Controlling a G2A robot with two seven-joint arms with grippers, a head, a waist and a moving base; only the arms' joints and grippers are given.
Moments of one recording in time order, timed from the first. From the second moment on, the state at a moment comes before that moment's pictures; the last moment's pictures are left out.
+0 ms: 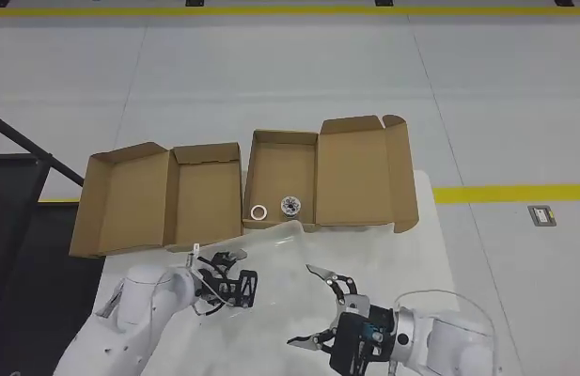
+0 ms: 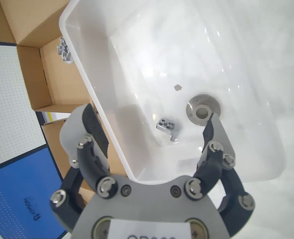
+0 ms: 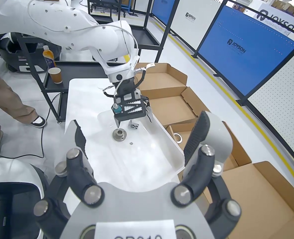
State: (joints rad) left arm 0.97 -0.99 -1.13 -1.67 2.26 -1.01 0.04; right arm -1.34 -1.37 1.36 -2.12 -1.55 -1.01 0.14
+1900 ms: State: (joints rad) left arm 0.54 -0.88 -0.52 -1.39 2.03 -1.01 0.04; right arm -1.34 -1.37 1.36 -2.12 -1.55 -1.01 0.14
